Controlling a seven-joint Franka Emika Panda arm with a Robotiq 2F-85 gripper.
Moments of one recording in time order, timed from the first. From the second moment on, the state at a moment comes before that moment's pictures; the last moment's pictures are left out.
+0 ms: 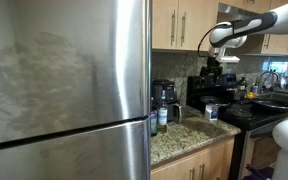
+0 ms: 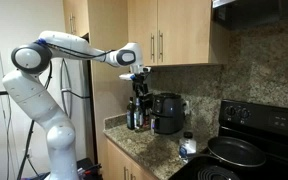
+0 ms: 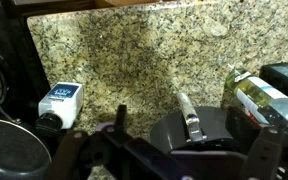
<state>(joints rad) -0.01 -0.45 -0.07 -2.17 -0.03 1.88 -0.02</state>
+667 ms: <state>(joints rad) 0.02 -0.28 -0.07 -2.28 0.08 1.91 -0.14</state>
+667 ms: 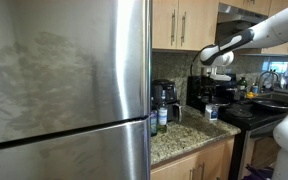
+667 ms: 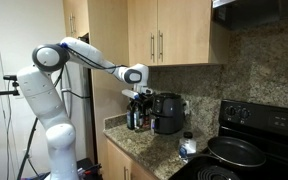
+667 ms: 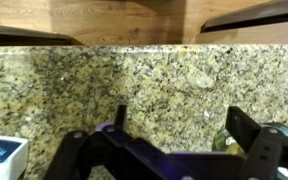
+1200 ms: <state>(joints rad) 0.02 -0.22 -0.07 -2.39 0.09 2.10 -0.14</state>
